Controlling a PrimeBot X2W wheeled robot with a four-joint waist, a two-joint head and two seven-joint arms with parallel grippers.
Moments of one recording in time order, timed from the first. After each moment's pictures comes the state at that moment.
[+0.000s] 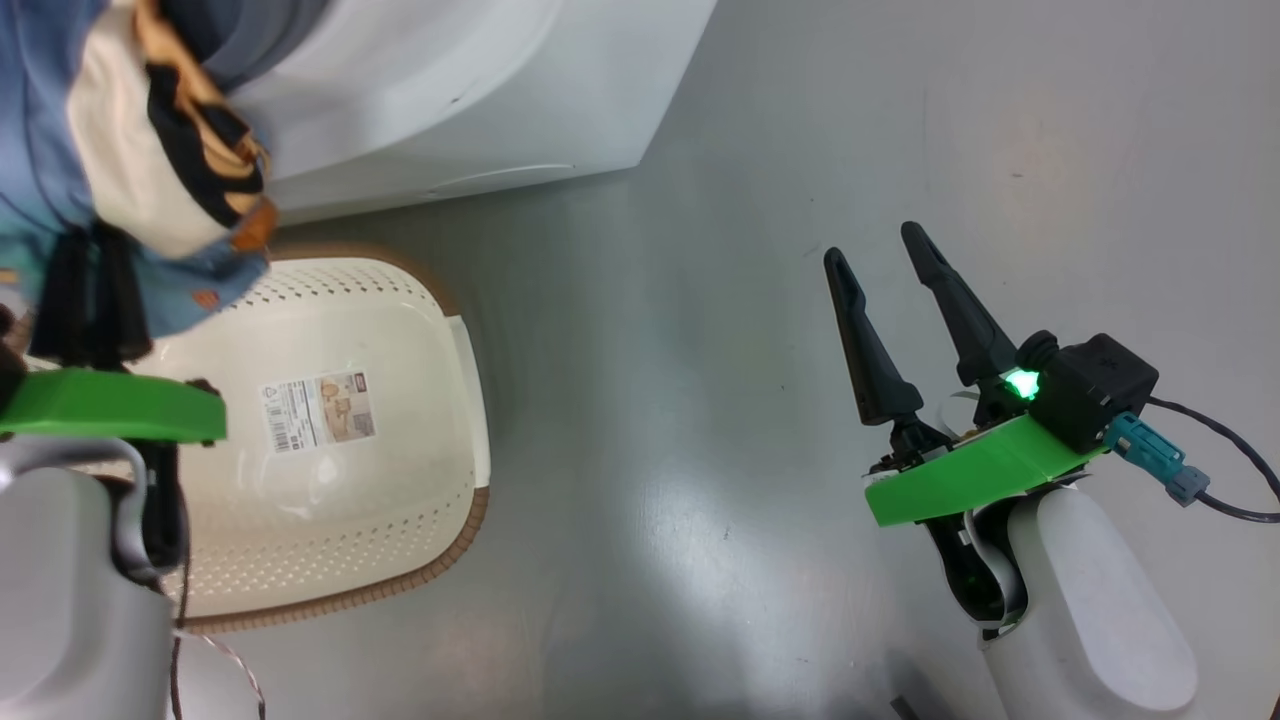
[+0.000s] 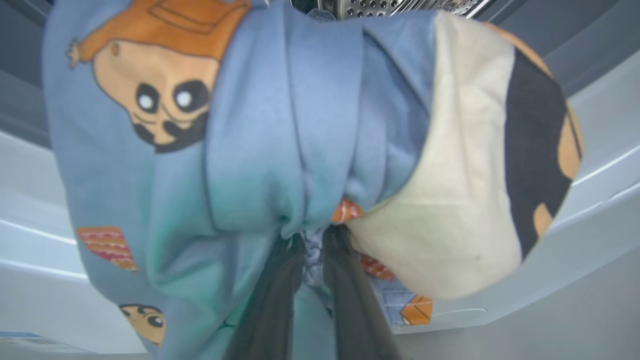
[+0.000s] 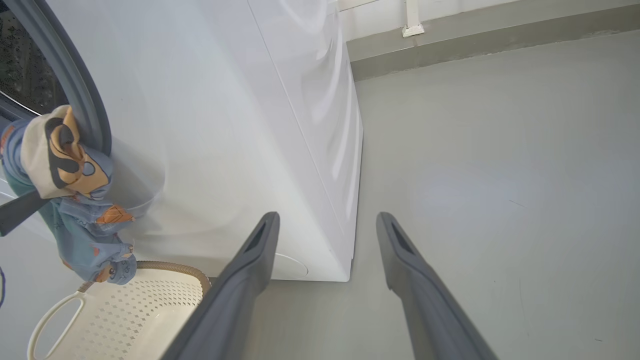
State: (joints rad) left arm -0.58 0.22 -0.05 0.39 -0.36 -0.03 -0.25; right arm -0.43 -0.06 0.18 0.17 0.30 0.12 -0.26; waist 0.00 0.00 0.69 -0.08
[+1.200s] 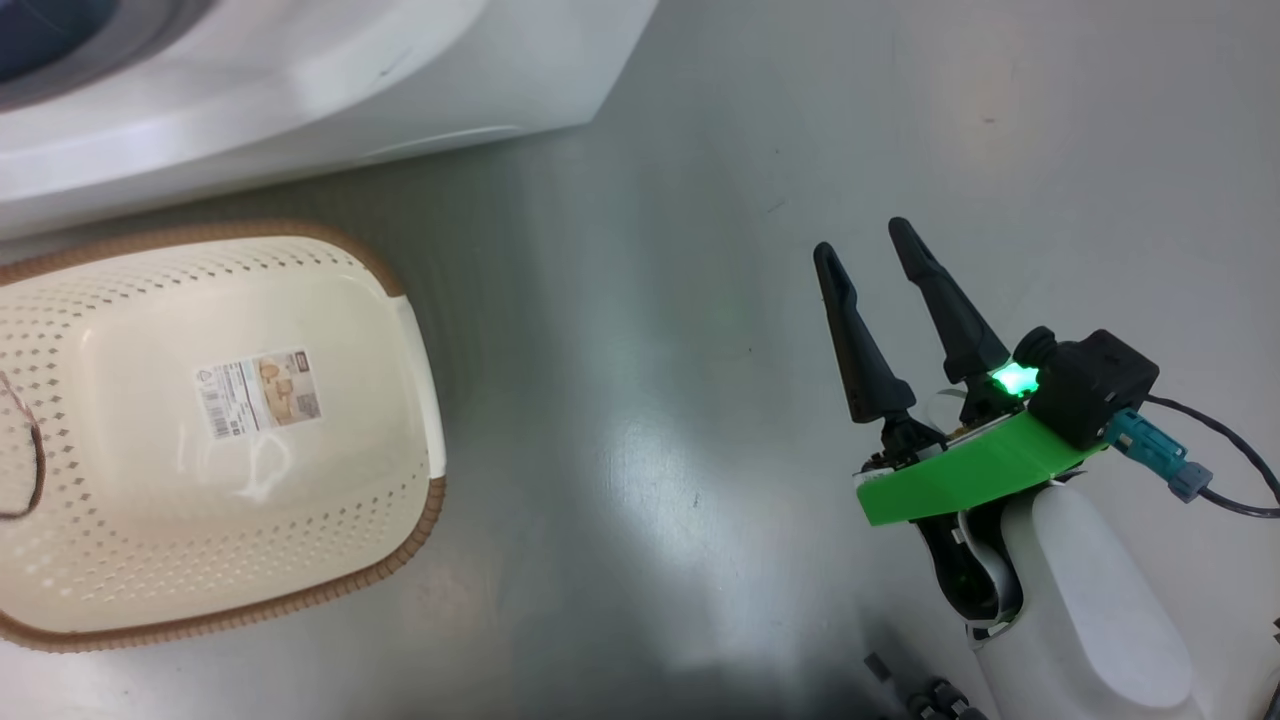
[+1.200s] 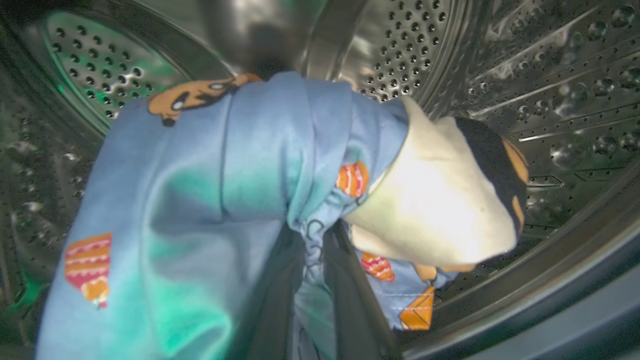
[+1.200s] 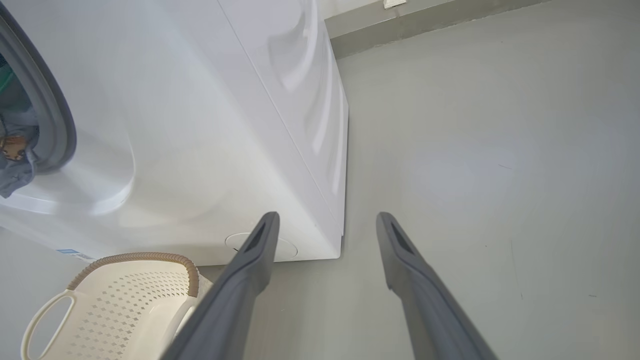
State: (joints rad) left arm -1.06 0.40 -0.05 0.34 -0.41 -0.06 0.06; right arm -0.43 -0.06 0.21 0.16 0.37 0.12 -0.26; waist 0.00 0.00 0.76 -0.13
